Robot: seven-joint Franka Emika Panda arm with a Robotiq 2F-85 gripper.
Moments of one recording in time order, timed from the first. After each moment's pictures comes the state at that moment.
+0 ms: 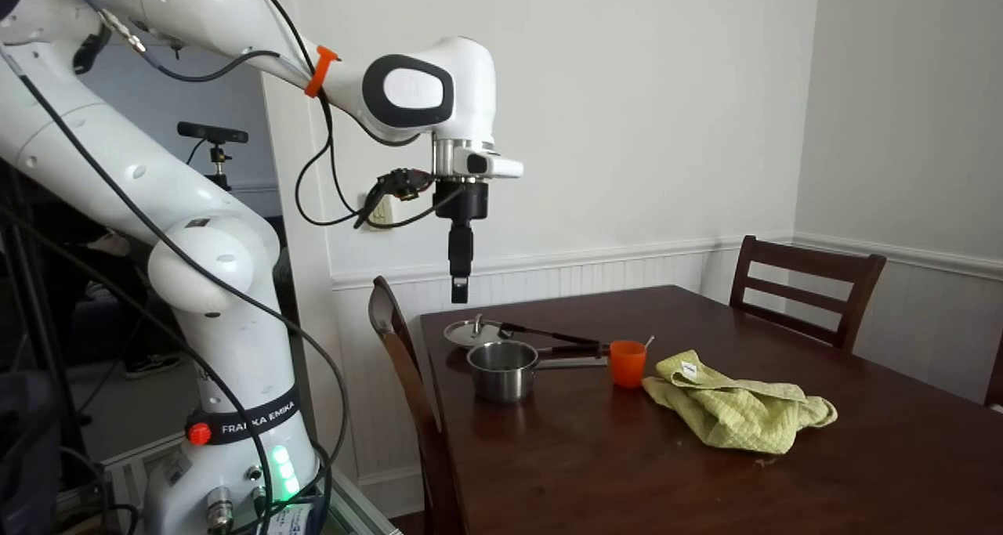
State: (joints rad) arm -0.43 -0.71 -0.15 -2.75 -0.16 1.96 0.26
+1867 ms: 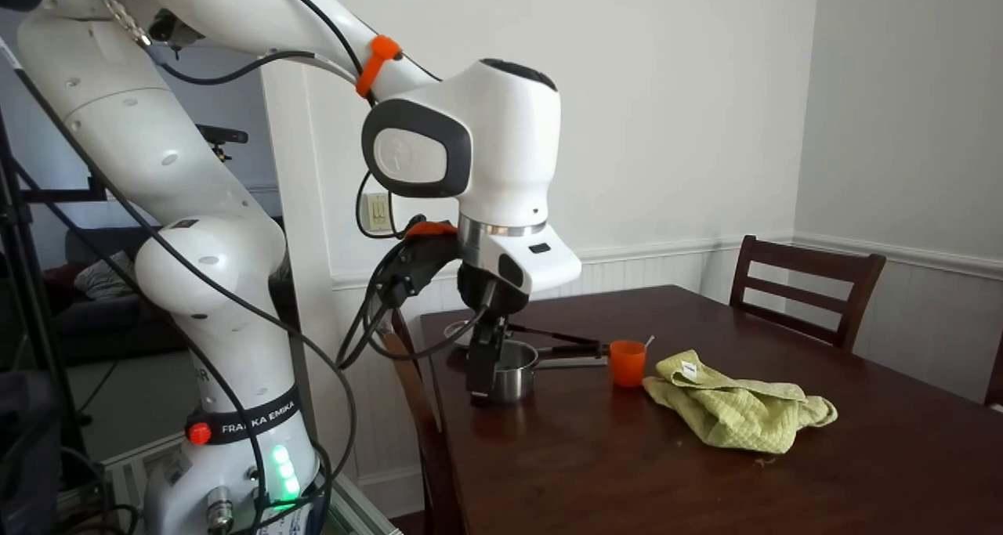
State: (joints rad) arm -0.54 -0.42 -0.58 -2.68 -0.03 2.14 -0.10
